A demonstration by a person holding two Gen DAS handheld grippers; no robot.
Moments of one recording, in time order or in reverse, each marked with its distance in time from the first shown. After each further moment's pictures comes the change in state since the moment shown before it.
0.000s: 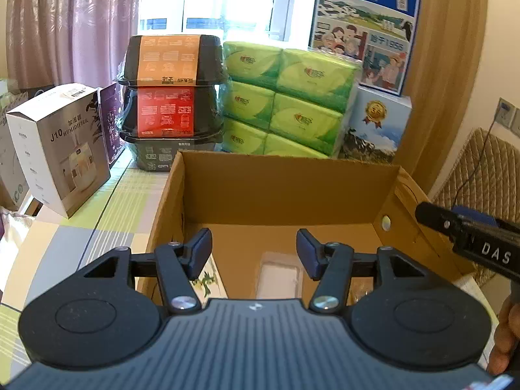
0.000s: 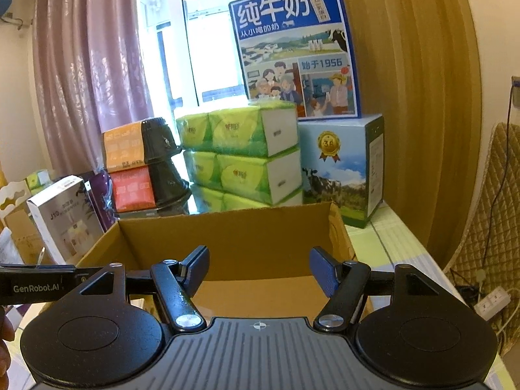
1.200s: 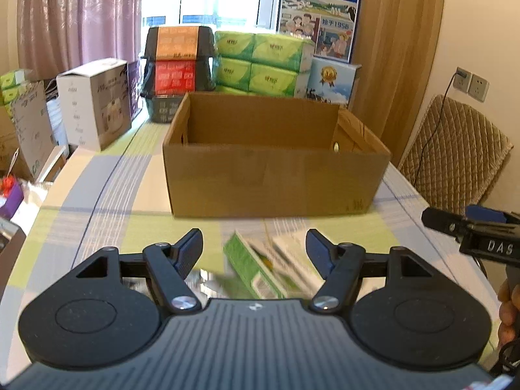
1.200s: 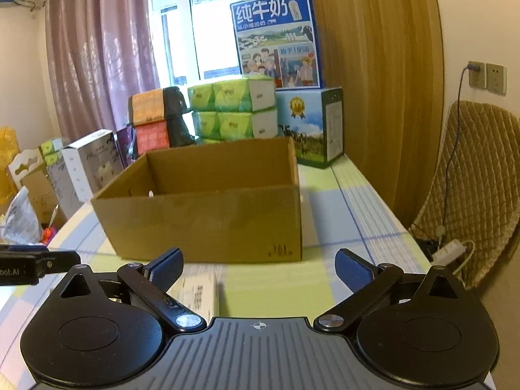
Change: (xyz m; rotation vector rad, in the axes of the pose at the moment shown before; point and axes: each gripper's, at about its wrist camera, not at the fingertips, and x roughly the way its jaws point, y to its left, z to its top) left arm -0.167 -0.034 -0.132 0.018 0.024 -0.010; right arm -0.181 -0.013 -0.090 -0.025 0.081 -0.020
